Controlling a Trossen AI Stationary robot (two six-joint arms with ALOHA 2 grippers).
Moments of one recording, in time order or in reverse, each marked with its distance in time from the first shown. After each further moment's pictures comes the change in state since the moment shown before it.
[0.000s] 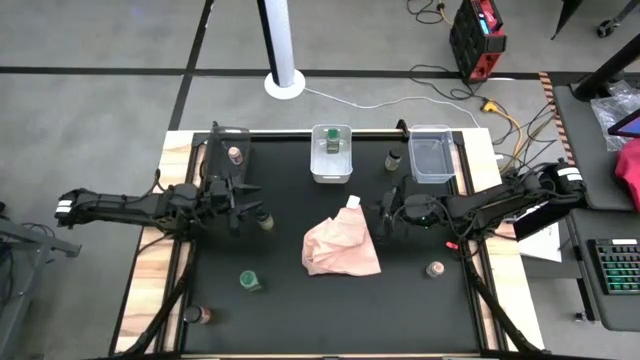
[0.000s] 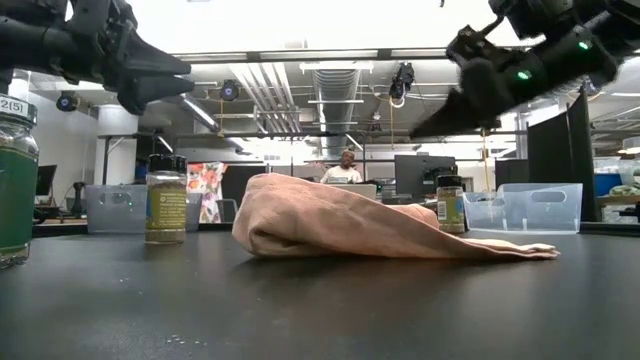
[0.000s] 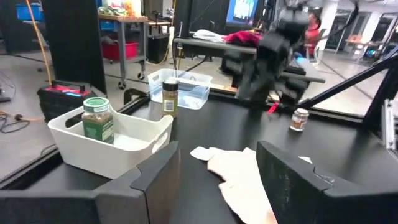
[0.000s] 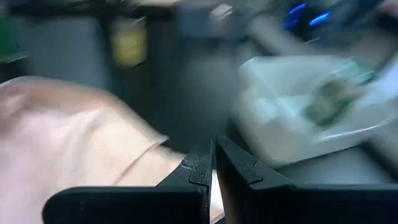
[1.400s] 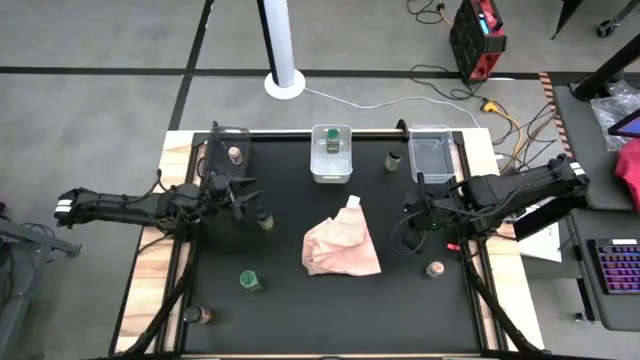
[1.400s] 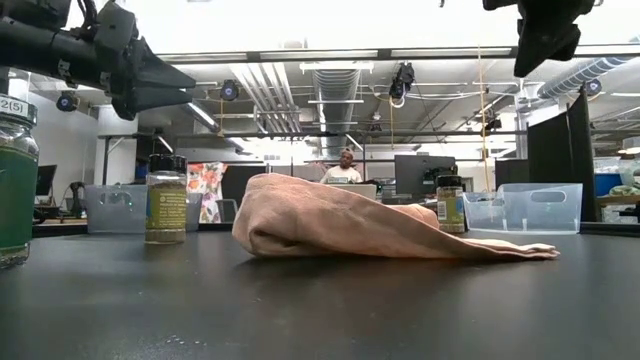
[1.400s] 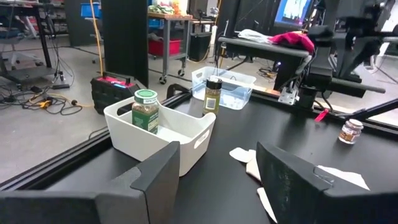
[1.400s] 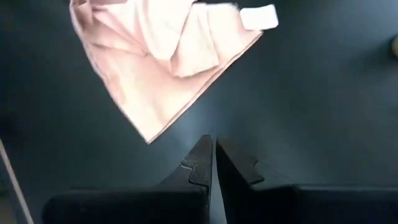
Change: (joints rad) left arm 0.000 0.019 0.005 -0.018 -0.185 -0.046; right arm 0.185 -0.077 0.658 -1.489 -0.285 0.775
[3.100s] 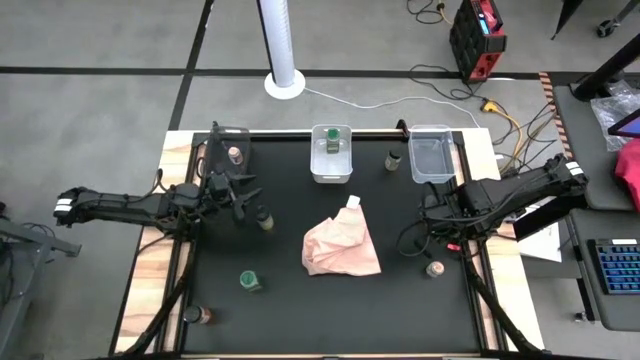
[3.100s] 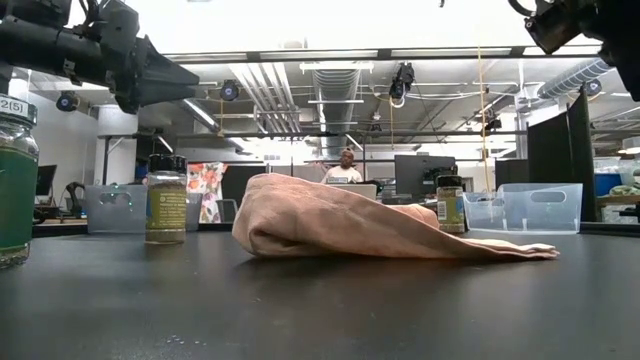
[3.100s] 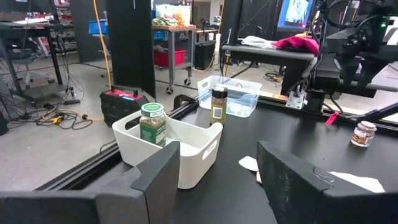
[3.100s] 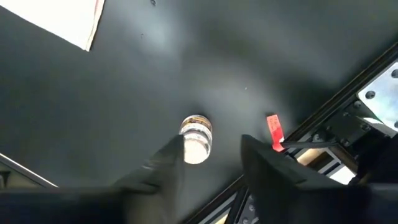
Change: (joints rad) left arm 0.000 0.027 0.000 0.068 -0.026 0.080; right arm 0.022 0.020 -0.032 -0.323 -0.291 0.401
